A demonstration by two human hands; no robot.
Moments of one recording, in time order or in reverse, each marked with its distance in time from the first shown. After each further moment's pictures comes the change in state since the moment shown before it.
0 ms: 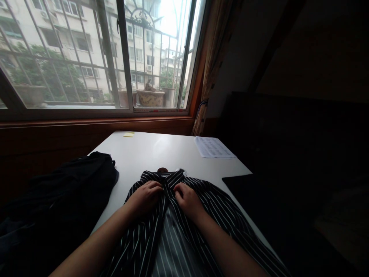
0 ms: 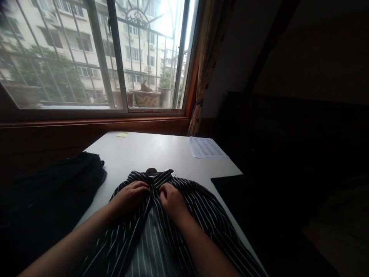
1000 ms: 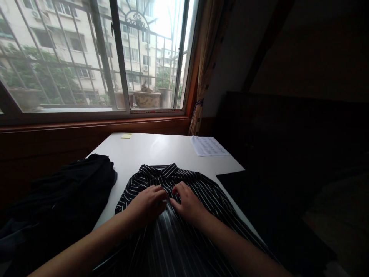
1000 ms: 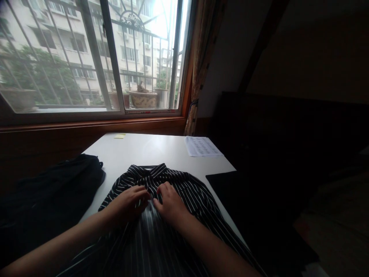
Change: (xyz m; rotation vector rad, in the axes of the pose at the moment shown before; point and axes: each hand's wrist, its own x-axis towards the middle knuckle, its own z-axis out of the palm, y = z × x) left_hand 0.011 0.074 -0.046 -0.012 -0.153 -0.045; right_hand -0.018 -0.046 -0.042 -0.119 -0.130 0.008
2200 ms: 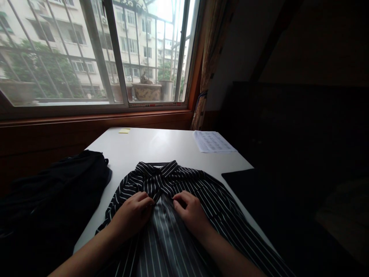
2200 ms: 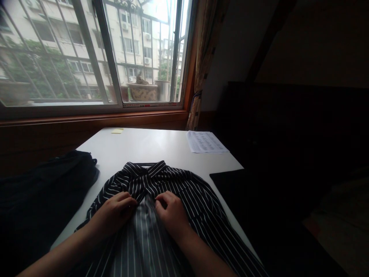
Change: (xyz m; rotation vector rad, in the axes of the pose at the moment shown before) left_hand -0.031 -0.031 0.039 -0.036 0.088 -0.170; right_hand -0.011 0.021 0.021 0.341 0.101 0.154
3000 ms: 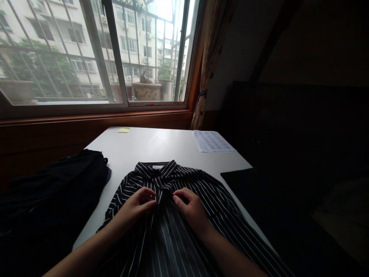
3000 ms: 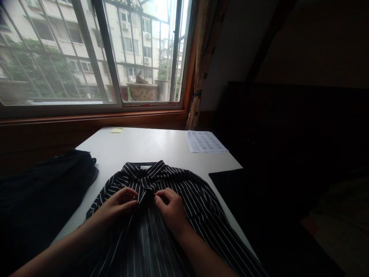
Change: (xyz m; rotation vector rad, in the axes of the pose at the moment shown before) left_hand 0.012 0.013 -0.002 -1.067 -0.084 -0.480; right_hand 0.002 -0.003 -0.005 0.199 0.048 0.051
